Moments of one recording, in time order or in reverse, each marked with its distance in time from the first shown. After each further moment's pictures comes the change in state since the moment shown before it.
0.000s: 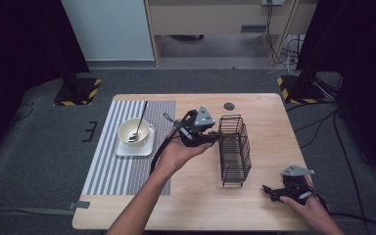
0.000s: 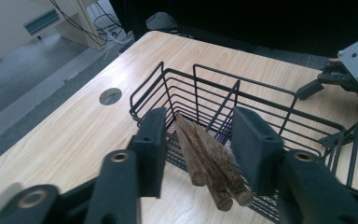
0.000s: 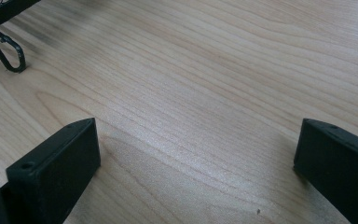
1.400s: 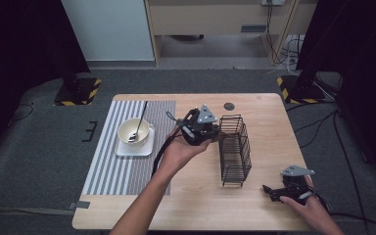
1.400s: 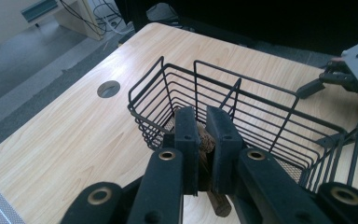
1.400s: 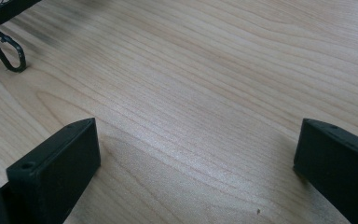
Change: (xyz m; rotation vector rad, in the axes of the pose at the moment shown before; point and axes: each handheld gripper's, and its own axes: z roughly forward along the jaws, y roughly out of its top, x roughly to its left) left arm 0.000 0.004 0.004 0.037 0.007 -0.028; right arm 0.000 0.000 0.000 0.000 0.001 -0.001
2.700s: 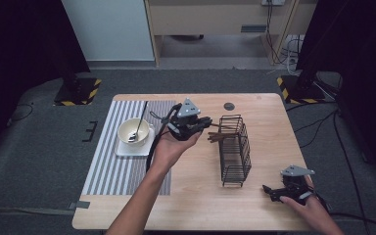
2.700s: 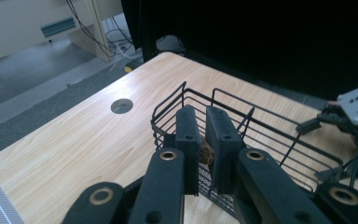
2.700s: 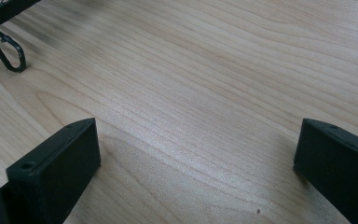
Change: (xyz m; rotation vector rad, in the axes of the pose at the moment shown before) left arm 0.026 -0.013 -0.026 -0.167 0.004 -0.132; right arm 0.000 0.000 0.000 0.000 0.000 0.000
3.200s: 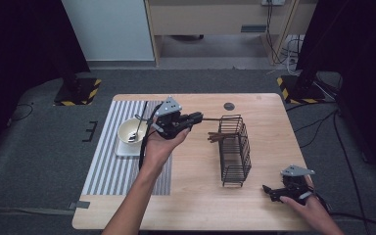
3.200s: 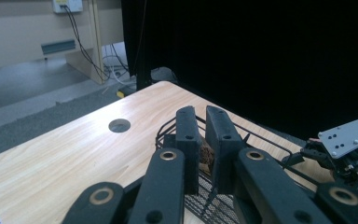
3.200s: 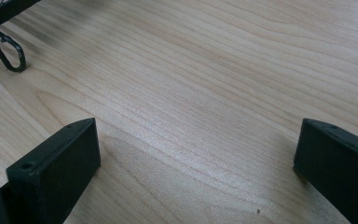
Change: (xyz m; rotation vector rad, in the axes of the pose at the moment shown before) left arm 0.019 -0.012 -0.023 -0.155 -0.035 -0.098; right arm 0.000 0.000 0.000 0.000 0.000 0.000
